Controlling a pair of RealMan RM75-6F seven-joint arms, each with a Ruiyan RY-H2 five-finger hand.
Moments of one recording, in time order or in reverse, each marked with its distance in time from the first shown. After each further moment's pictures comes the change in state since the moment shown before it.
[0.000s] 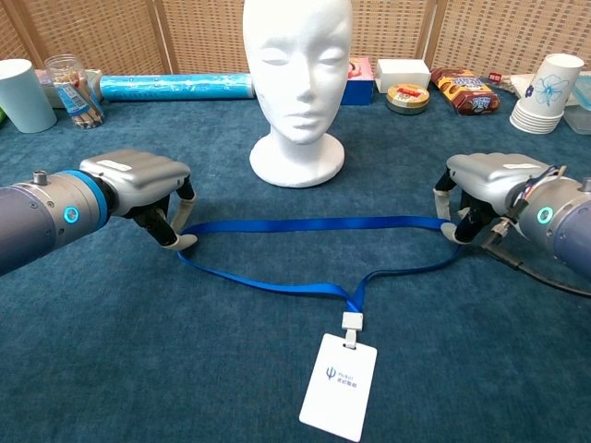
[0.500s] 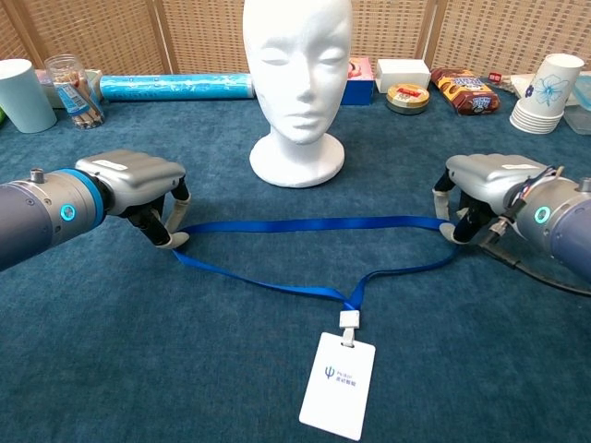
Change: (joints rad) left arm -0.010 0.010 0.000 -0.005 -0.036 -0.004 0.009; right arm 0.002 -0.005 0.004 0.012 0.005 -0.007 0.007
